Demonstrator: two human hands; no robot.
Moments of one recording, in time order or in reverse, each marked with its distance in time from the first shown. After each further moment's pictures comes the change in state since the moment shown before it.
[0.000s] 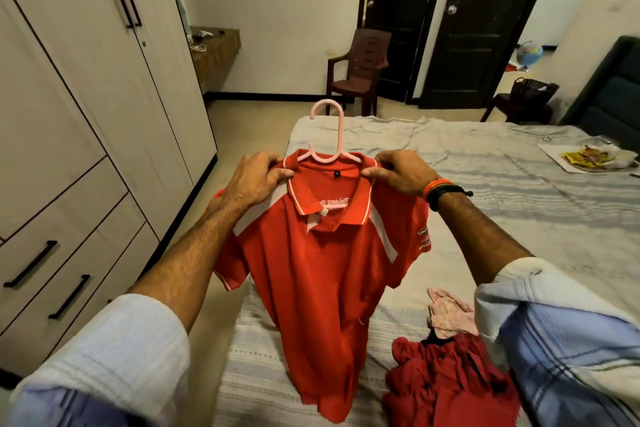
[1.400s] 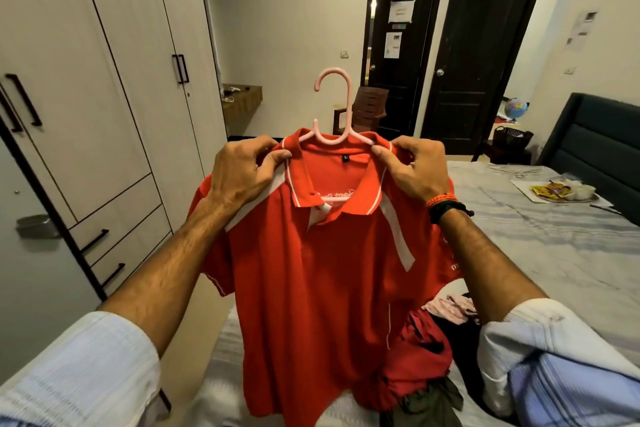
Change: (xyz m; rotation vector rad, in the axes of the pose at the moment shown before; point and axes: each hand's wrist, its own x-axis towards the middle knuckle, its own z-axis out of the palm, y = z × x) left_hand -0.237 0.203 -0.097 0.108 0.531 0.399; right_hand -0.281 -0.090 -0.142 0.172 0.661 -0.234
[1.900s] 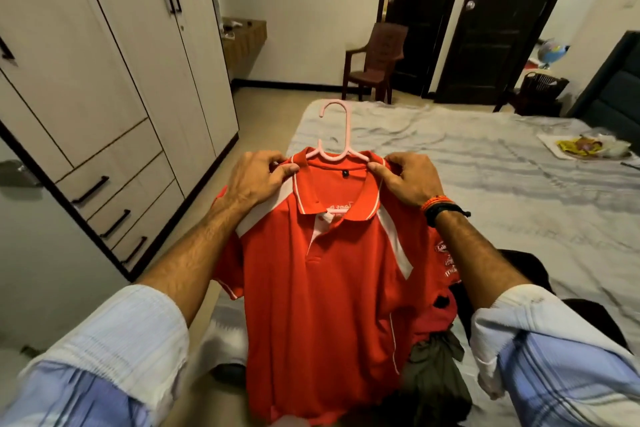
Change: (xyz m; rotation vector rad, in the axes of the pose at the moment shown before) left_hand -0.076 -0.052 0.088 0.016 -0.379 -0.363; right_hand -0.062 0.082 0.081 -0.175 -0.395 0.238
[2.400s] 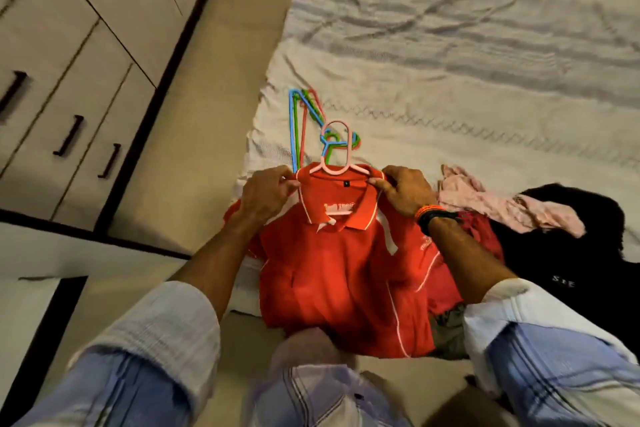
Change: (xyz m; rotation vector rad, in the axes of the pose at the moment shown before) left_hand 0.000 -0.186 0.202 -0.031 -0.507 -0.382; right_hand 0.028 0.097 0.257 -0.033 -0.566 0.323
